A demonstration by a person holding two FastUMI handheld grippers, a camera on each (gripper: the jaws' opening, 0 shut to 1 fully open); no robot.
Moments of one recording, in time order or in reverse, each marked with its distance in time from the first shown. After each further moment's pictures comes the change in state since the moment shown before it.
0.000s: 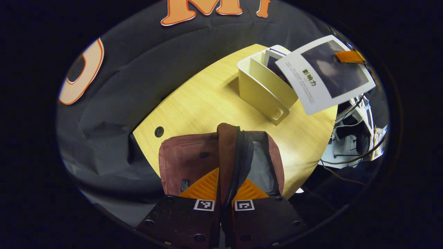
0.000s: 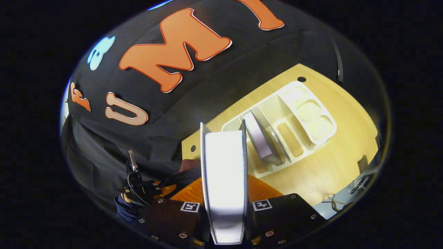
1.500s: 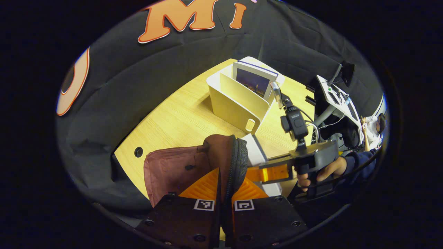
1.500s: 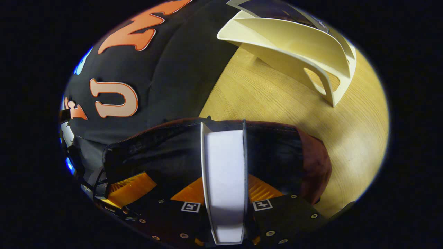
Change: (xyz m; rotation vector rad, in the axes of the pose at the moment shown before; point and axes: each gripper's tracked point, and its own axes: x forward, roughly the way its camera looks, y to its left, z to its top) left arm 0.009 -0.053 0.006 0.075 -0.207 -0.129; right arm 0.234 0.072 -0.208 0.283 0.059 0.230
